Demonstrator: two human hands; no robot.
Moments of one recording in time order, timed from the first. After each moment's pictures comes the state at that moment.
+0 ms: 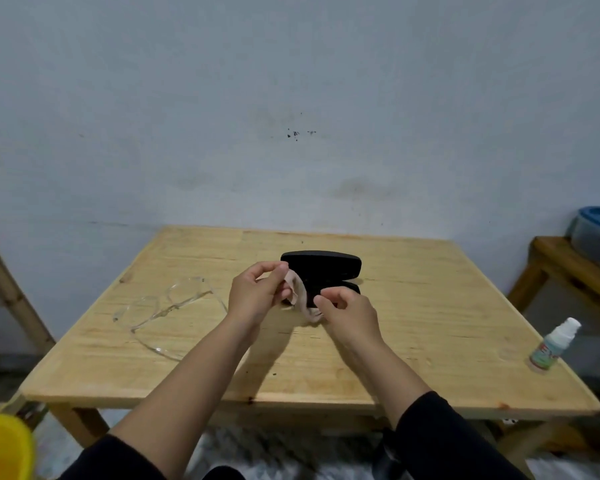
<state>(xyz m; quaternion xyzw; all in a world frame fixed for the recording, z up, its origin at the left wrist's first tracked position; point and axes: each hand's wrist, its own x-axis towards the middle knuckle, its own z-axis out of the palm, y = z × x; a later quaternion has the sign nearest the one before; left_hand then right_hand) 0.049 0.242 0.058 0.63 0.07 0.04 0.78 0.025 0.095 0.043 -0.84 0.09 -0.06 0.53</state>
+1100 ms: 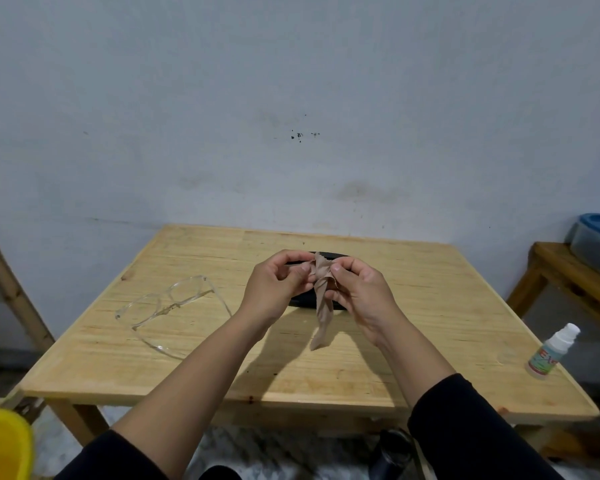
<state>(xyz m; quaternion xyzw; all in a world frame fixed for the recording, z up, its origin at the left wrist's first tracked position) 0.042 0.230 0.071 0.65 -0.10 0.04 0.76 0.036 0.084 0.079 -0.62 -0.02 0.01 0.78</state>
